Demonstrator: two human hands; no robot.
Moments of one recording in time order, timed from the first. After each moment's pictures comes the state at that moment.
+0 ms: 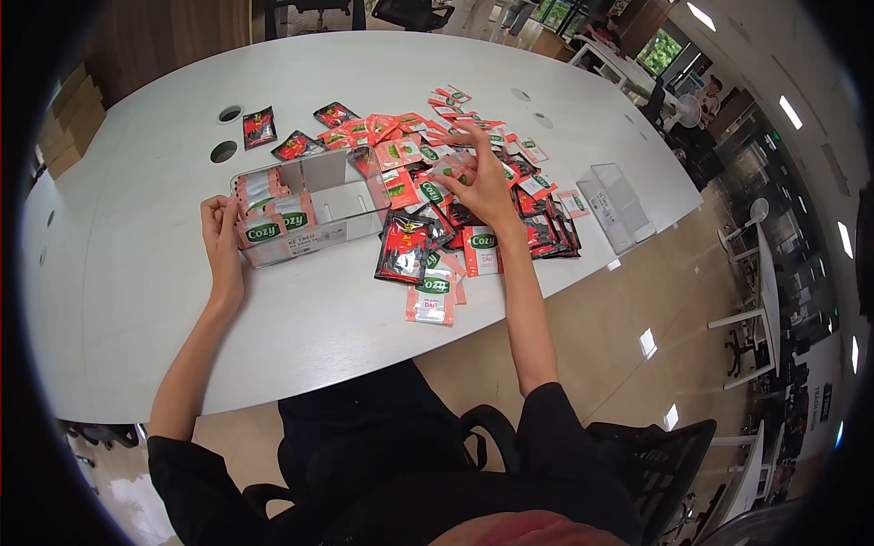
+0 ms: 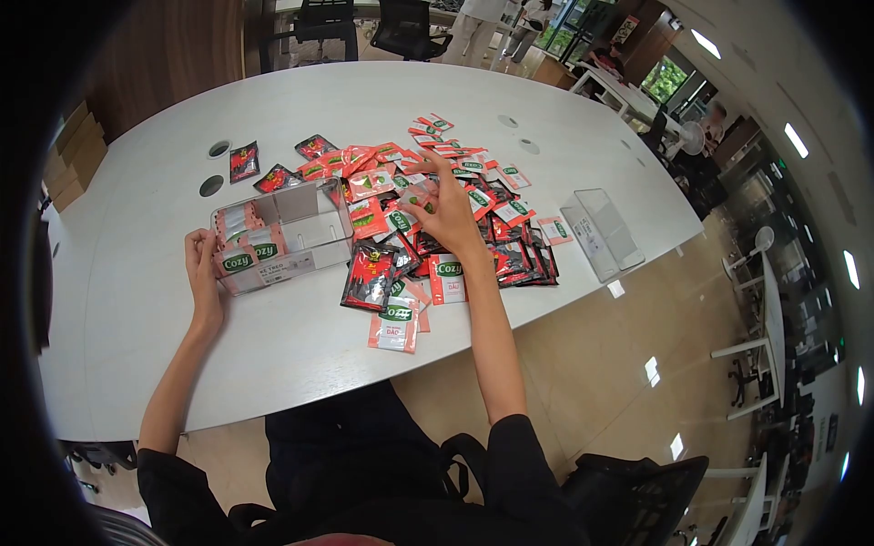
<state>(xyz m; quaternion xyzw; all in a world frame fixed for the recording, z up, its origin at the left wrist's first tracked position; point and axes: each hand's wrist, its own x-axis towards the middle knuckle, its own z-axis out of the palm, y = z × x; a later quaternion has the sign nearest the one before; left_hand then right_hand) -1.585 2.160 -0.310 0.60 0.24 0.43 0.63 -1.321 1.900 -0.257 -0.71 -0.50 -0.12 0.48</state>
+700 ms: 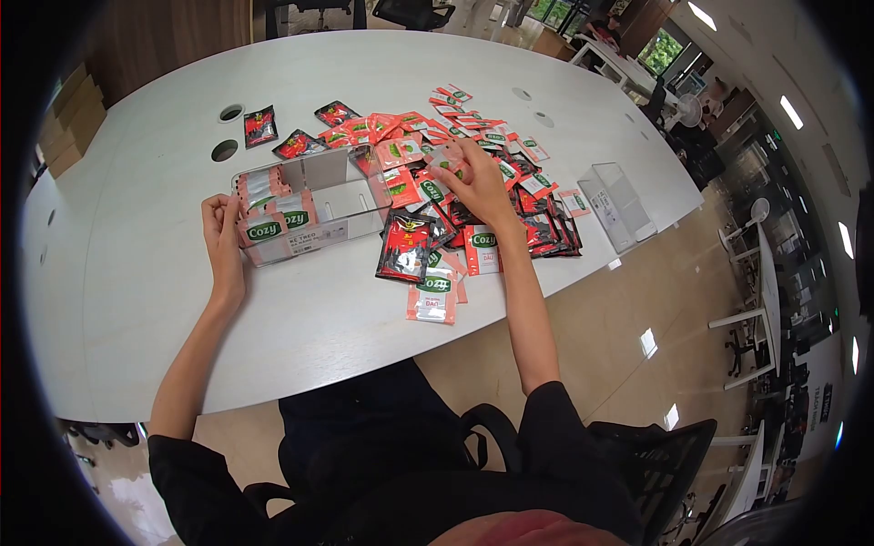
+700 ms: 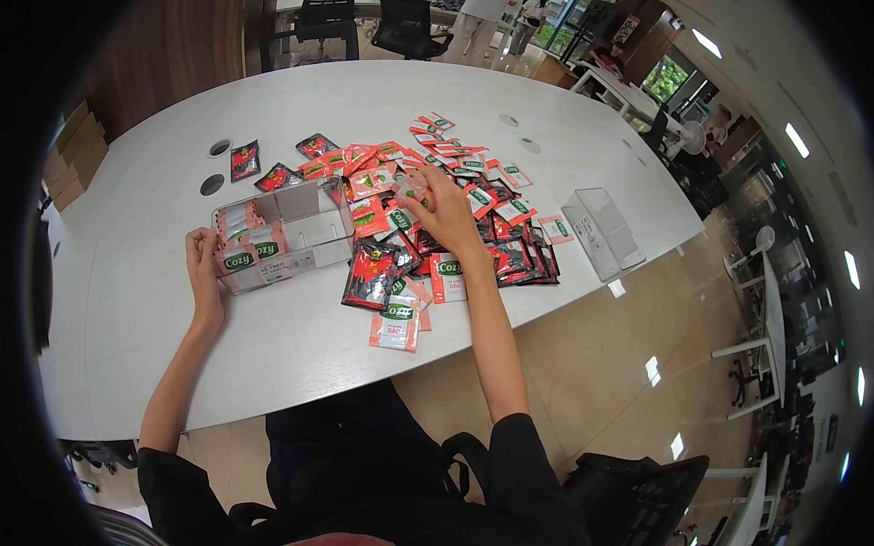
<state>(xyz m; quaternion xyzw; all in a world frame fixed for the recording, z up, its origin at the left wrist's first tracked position) -1.586 2.160 -0.309 0.61 0.24 0.43 0.62 -1.311 1.904 -0.266 -0.75 -0.50 -0.15 0.40</state>
